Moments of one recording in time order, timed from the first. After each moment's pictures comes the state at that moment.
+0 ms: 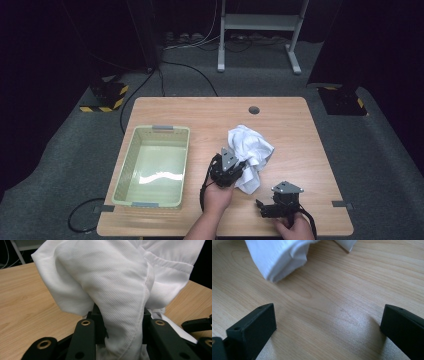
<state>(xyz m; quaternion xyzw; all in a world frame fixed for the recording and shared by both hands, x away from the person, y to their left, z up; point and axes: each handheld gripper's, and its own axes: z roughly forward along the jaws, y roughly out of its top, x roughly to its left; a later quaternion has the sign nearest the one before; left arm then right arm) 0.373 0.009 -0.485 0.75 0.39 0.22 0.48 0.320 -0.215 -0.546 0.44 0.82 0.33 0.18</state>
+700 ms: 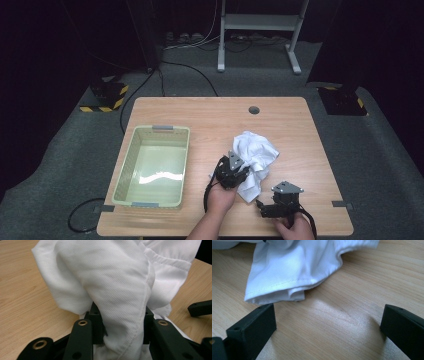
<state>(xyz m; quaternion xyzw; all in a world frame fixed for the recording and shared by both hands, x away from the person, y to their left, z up) 0.383 -0.008 -0.509 0.79 0.39 0.18 0.44 0.320 -0.215 -0.546 0.43 0.82 0.33 0.18</state>
